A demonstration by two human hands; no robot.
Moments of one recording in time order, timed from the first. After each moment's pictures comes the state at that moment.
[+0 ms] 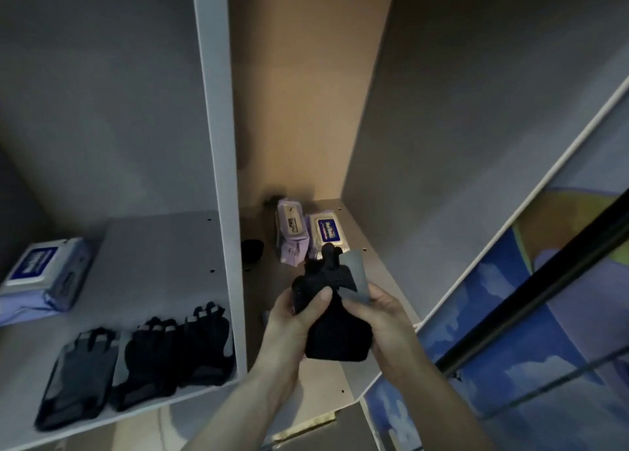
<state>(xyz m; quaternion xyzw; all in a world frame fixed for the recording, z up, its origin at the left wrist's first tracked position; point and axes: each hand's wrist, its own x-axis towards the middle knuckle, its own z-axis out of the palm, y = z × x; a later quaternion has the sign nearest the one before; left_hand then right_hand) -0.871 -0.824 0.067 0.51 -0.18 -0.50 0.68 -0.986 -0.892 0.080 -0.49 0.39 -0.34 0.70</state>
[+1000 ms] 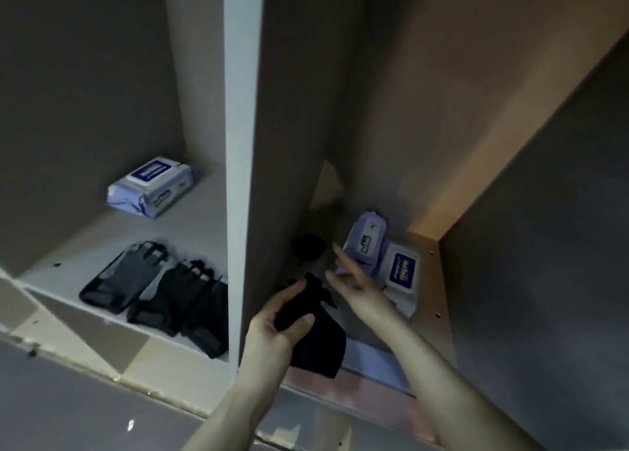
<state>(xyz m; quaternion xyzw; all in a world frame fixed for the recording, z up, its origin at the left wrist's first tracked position) -0.863 -0.865 0.015 0.60 -0.03 -0.28 0.75 -0.872 -1.043 0.013 -0.82 0.22 0.00 0.53</state>
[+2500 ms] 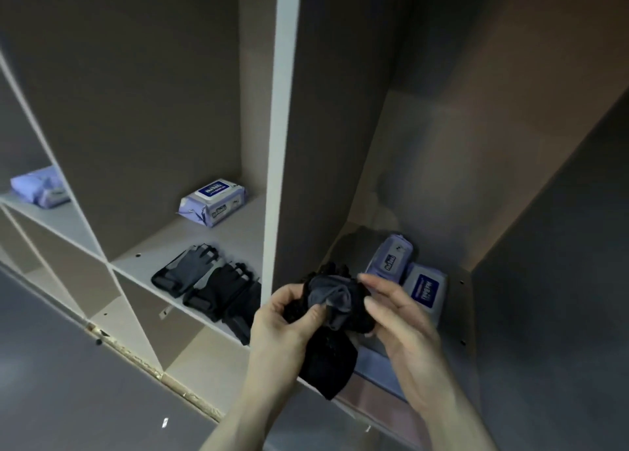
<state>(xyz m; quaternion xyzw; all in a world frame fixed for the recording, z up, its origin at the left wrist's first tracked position) -0.920 -0.843 0.067 0.58 -0.06 -0.10 0.81 -0.969 -0.982 0.090 -0.60 0.13 -0.11 0.78</state>
